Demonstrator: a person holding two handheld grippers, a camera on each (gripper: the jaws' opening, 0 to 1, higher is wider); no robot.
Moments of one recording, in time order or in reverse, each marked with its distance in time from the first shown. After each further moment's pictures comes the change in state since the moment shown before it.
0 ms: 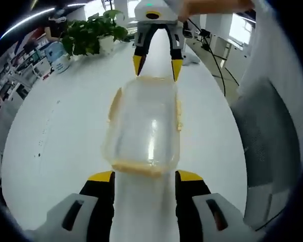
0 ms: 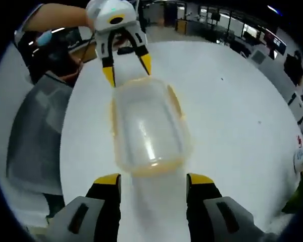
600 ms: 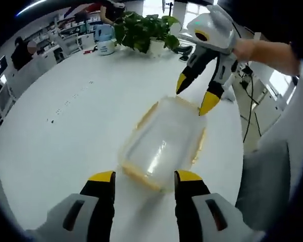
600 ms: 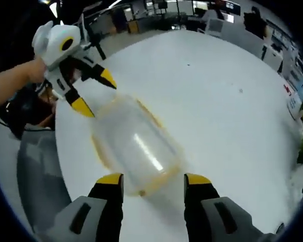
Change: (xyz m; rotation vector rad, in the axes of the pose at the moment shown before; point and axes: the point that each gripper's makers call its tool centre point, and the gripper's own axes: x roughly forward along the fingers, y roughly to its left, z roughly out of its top) left arm 0.001 0.013 0.010 -0.365 -0.043 0.146; right arm 0.004 -0.013 0.021 0.383 -0.045 -0.112
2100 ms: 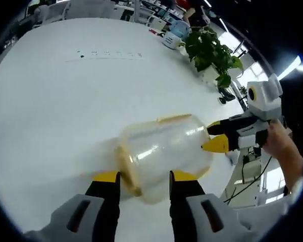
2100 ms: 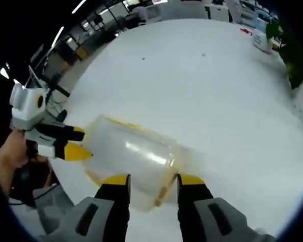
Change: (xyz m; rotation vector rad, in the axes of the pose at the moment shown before) left arm 0.021 -0.010 -0.016 -0.674 -0.008 -0.015; right arm 0.014 0.000 -0.003 0.460 -0.004 -0.081
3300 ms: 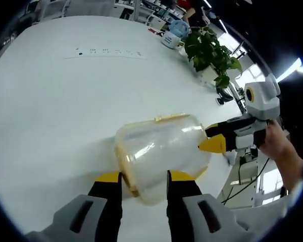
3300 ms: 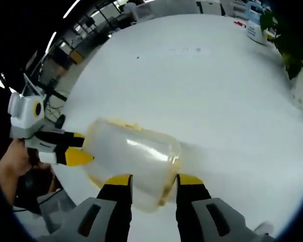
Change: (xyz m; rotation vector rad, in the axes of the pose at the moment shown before) left arm 0.001 -0.003 -0.004 -0.026 0.006 -0.015; right arm 0.001 0.001 -0.001 0.055 0.019 0.014
